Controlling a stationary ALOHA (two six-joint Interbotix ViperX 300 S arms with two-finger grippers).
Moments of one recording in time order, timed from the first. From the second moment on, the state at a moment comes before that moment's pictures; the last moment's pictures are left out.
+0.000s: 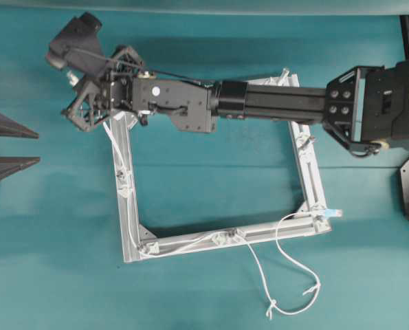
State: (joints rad) left arm 0.16 -1.26 1.41 -0.07 0.17 0.06; right arm -0.19 0.79 -0.59 -0.48 0.61 0.75
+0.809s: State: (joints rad) left arm 0.16 -1.26 1.41 -0.07 0.17 0.06; right arm -0.25 0.79 -0.57 -0.50 0.68 0.91
